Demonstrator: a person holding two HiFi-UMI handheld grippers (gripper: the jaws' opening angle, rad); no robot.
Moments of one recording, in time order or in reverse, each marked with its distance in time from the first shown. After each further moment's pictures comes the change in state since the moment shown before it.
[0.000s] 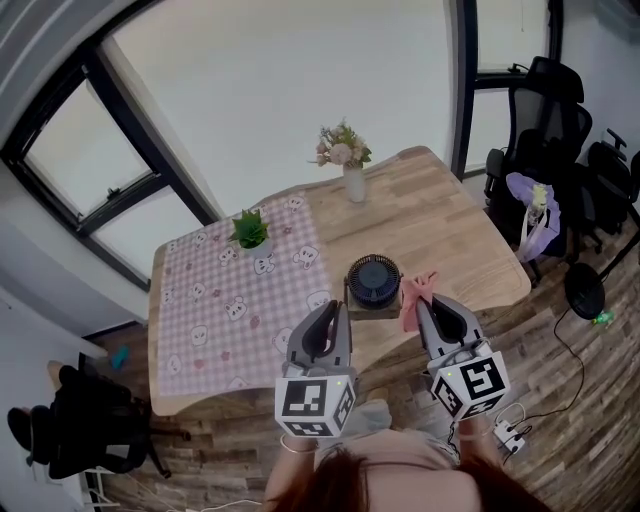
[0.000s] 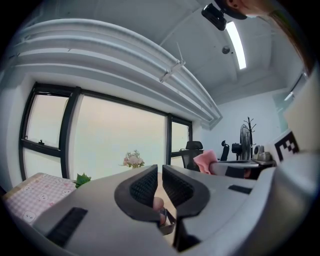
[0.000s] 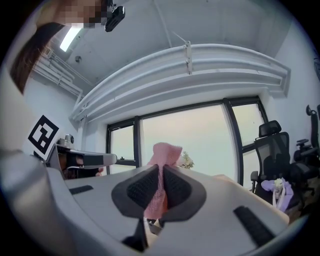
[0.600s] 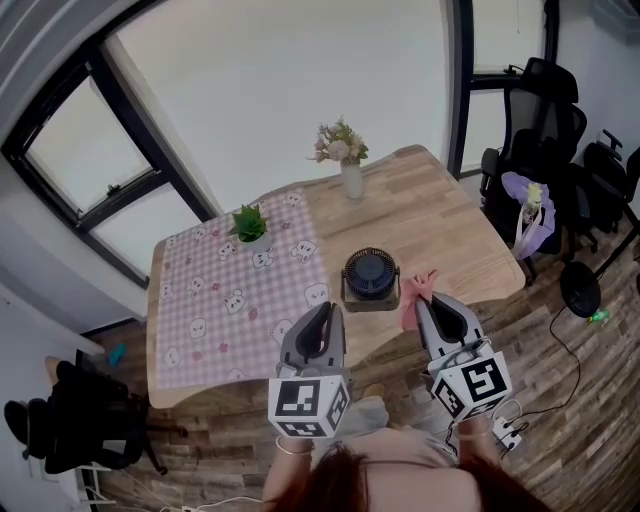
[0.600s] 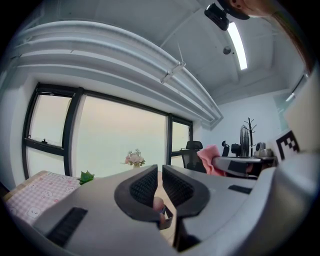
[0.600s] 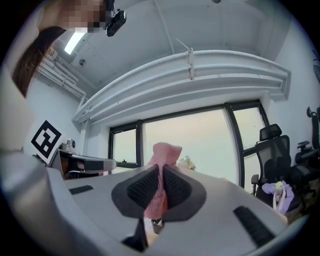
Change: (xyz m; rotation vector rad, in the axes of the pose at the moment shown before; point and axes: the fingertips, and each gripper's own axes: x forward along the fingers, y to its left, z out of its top) left arm -0.030 -0.005 0.000 -0.012 0.009 0.012; right arm -0.028 0.014 0.013 -0.010 -0.046 0.021
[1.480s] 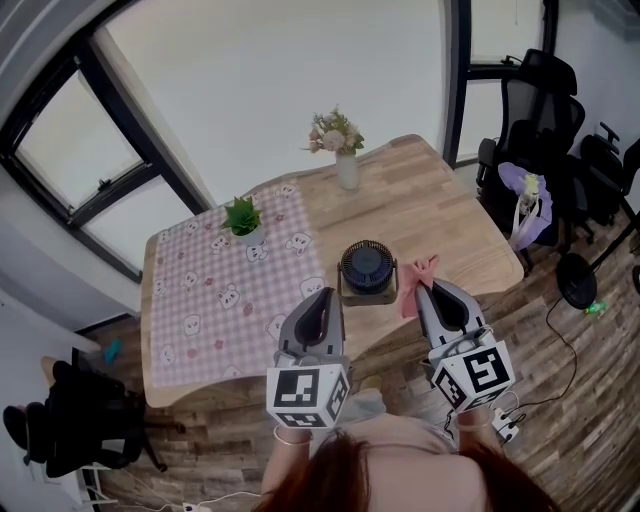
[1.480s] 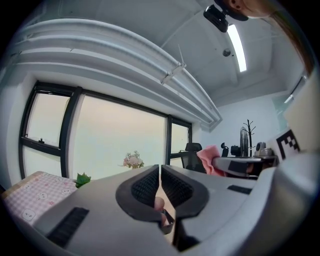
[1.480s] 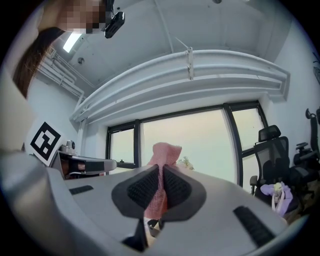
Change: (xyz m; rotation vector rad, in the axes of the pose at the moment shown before) left arm 0.018 0.005 0.004 -0.003 -0.025 -0.022; right arm 0.014 -0.007 0.003 -0.001 -0.004 -0.019
